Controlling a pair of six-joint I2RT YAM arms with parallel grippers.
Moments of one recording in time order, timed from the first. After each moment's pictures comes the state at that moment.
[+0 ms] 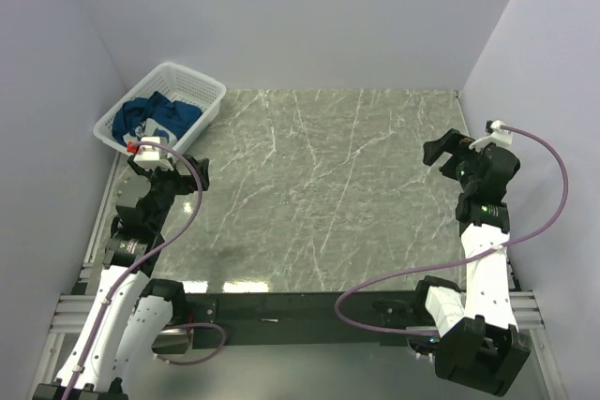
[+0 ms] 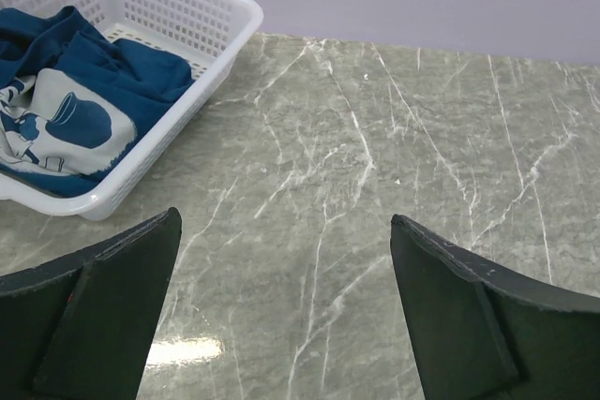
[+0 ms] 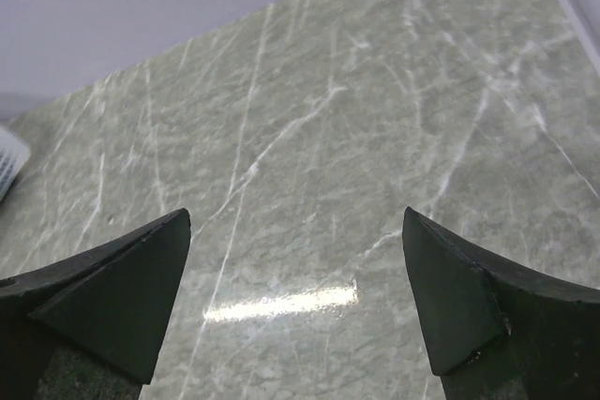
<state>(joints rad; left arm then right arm) -0.14 0.58 0.59 -0.09 -0.01 -0.21 -0.31 0.88 0.72 -0.11 -0.28 0.33</state>
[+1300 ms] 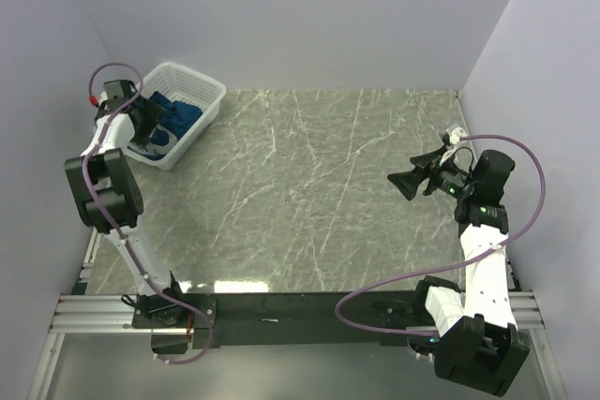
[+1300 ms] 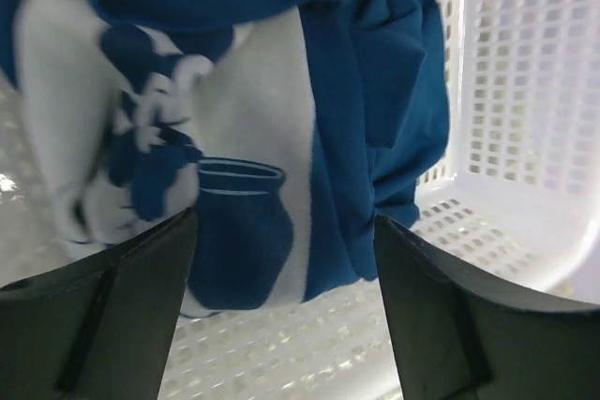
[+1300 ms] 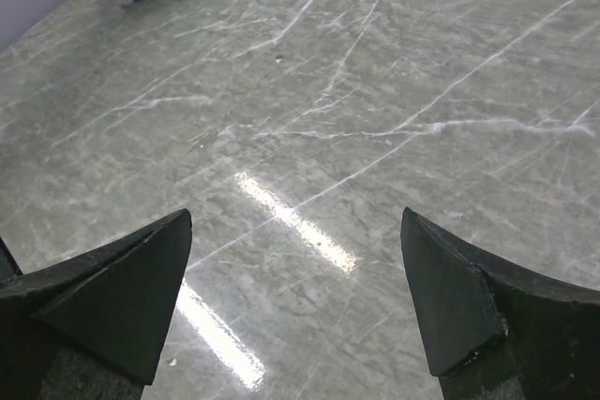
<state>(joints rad) 0.29 1.95 1.54 -0.39 0.00 -0.80 -0.31 0.87 0.70 -0.19 -1.04 -0.12</state>
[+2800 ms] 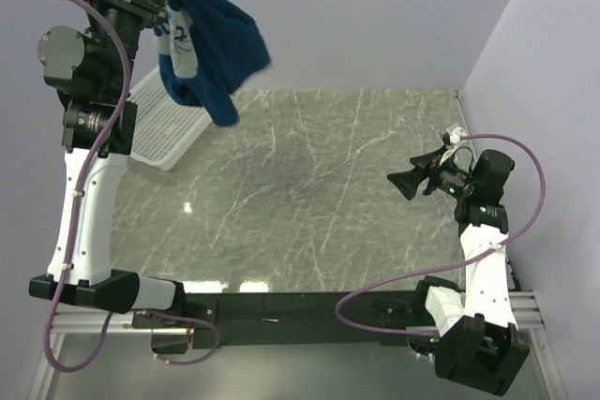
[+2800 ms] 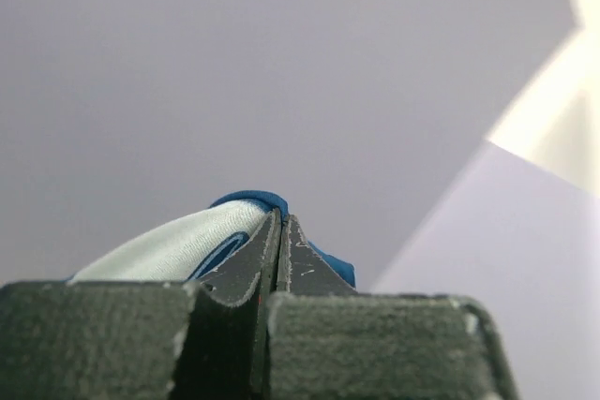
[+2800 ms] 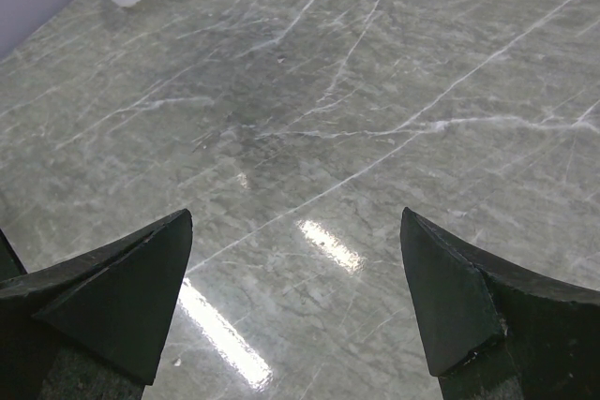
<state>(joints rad) -0.12 1.36 1.88 0.02 0.04 -0.74 -0.31 0.88 0.70 -0.19 -1.04 -0.10</state>
